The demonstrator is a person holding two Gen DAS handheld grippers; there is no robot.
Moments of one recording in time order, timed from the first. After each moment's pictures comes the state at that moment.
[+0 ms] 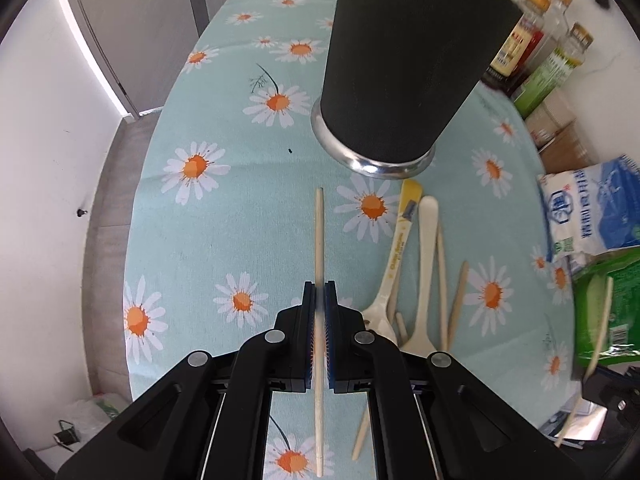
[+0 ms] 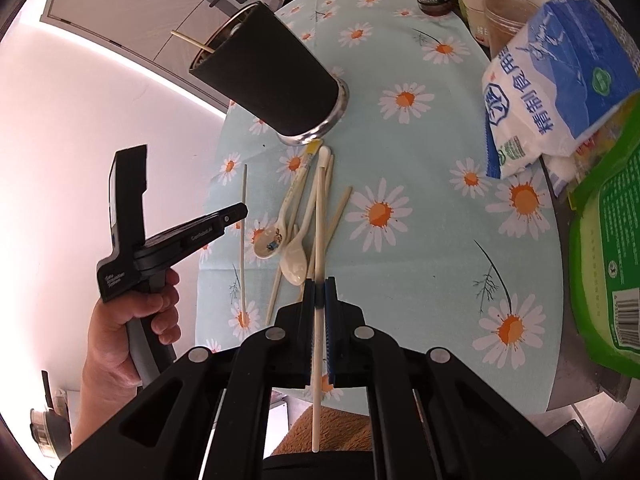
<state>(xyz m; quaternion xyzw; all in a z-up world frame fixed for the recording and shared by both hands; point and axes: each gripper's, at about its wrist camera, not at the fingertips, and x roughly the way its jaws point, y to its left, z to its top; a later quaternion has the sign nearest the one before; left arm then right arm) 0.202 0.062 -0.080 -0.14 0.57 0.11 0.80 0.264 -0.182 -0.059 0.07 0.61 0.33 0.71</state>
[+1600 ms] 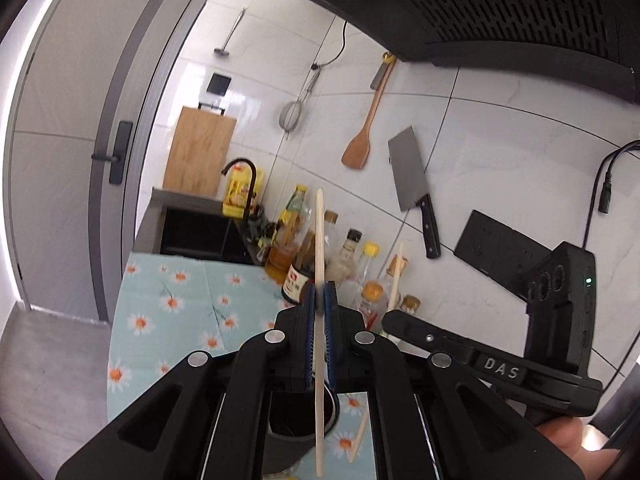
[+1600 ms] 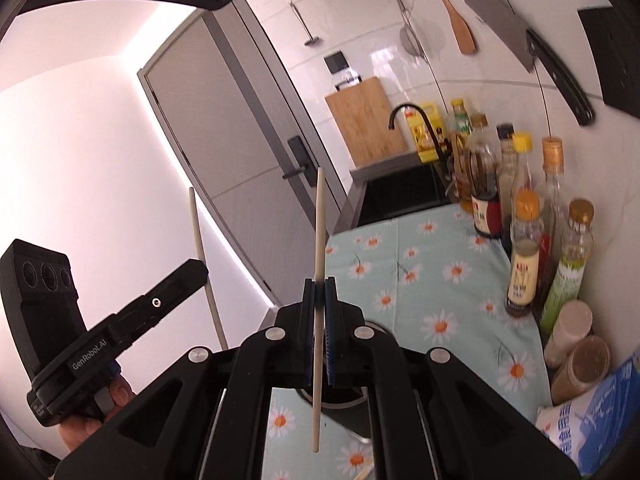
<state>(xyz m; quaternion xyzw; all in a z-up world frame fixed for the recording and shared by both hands) 0.243 0.124 0.117 -0.17 0.15 -0.08 0.97 0.375 -0.077 0.088 0.10 0.26 0.38 0.88</state>
